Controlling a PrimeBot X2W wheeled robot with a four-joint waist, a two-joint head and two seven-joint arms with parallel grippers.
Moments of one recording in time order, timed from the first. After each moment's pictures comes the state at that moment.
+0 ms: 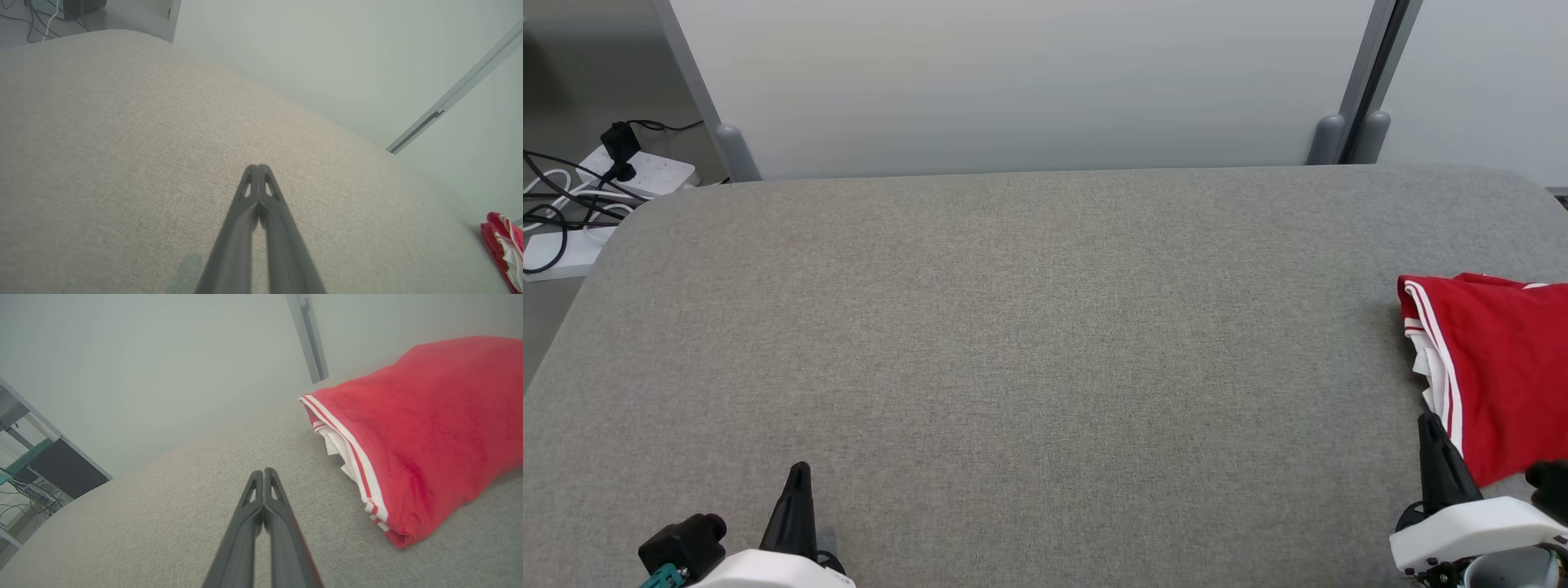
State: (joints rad) left arm 0.00 0.03 0.00 0.36 -0.55 -0.03 -0.16; right arm -0.10 -0.07 -0.07 0.40 0.51 0.13 -0.16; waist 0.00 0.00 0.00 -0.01
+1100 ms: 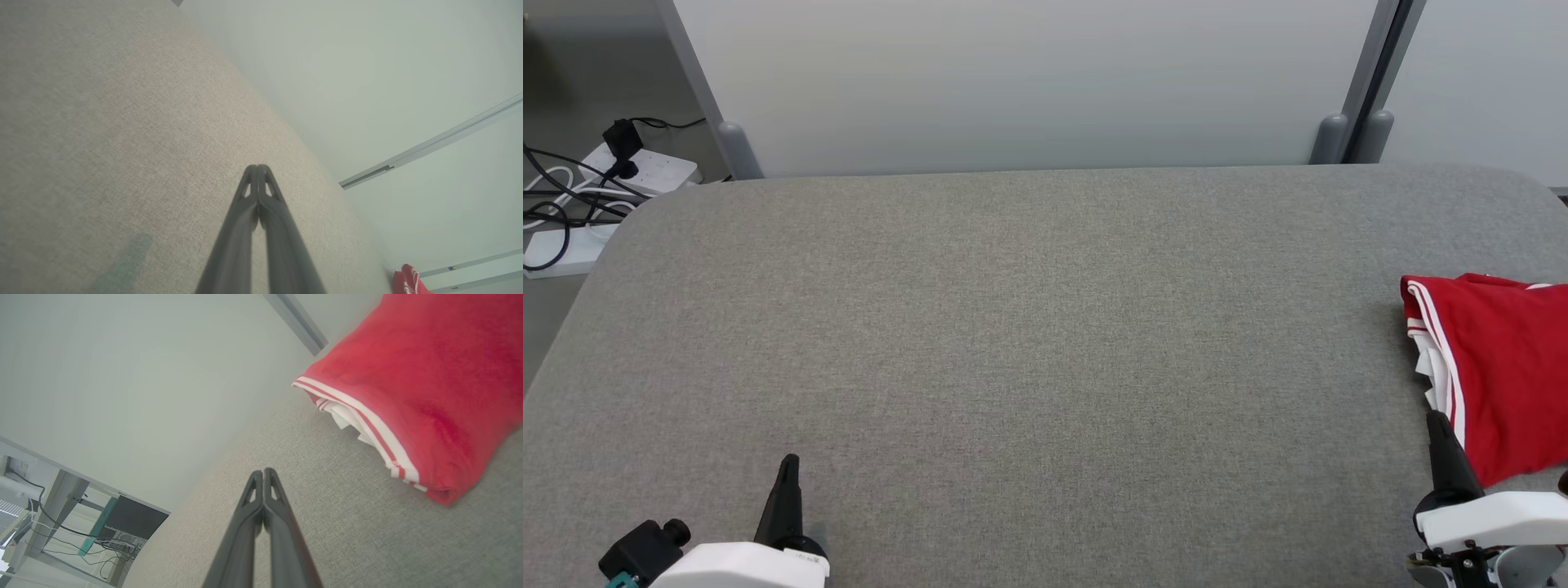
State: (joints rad) left arm -0.01 0.03 0.03 0.33 -0.92 -0.06 -0.06; right arm -0.10 -0.06 -0.09 0.36 0.90 0.13 -0.06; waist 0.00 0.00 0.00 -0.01
